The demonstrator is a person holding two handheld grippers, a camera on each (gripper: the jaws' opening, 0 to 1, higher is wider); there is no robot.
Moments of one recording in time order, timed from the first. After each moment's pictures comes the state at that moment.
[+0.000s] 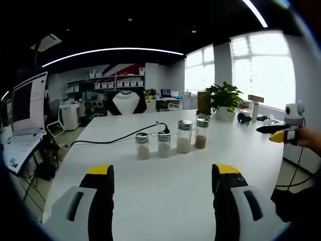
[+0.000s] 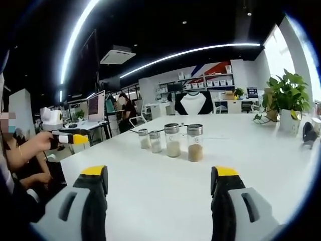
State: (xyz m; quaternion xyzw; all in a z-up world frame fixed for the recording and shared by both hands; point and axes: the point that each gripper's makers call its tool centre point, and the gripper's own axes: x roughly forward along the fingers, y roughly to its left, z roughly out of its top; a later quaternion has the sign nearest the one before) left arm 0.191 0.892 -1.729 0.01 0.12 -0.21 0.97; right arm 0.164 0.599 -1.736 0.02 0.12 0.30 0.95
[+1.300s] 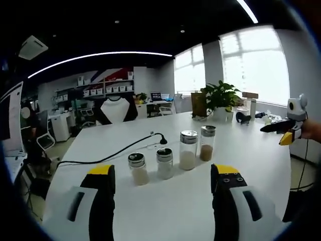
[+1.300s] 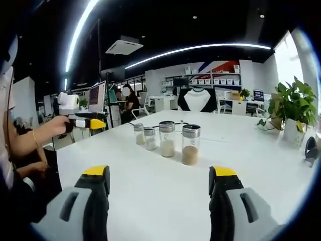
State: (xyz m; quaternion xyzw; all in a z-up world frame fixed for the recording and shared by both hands) left arm 0.286 0.862 -1.722 0.04 0.09 -0.26 0.96; right arm 0.204 0.596 -1.743 -0.01 0.14 0.32 0.94
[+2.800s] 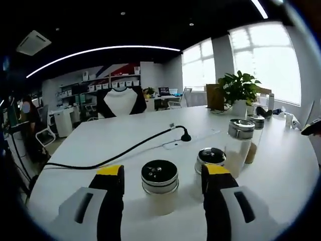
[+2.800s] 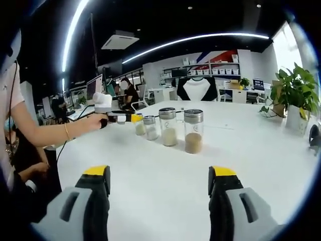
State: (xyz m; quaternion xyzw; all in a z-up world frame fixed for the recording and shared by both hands) left arm 0.427 0.865 -1.796 0.04 0.12 -0.23 0.97; right arm 0.203 0.601 -1.774 0.01 0.18 0.32 0.93
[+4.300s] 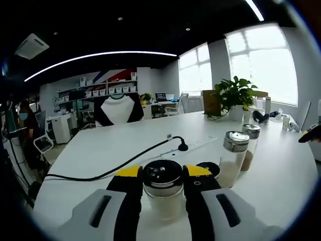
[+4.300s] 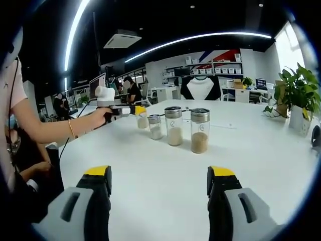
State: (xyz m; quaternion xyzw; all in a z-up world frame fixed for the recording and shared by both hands) left arm 0.422 0.860 -1.760 0.05 0.09 -0.24 0.96; right arm 0.199 0.614 -1.774 0.00 0.18 0.33 0.93
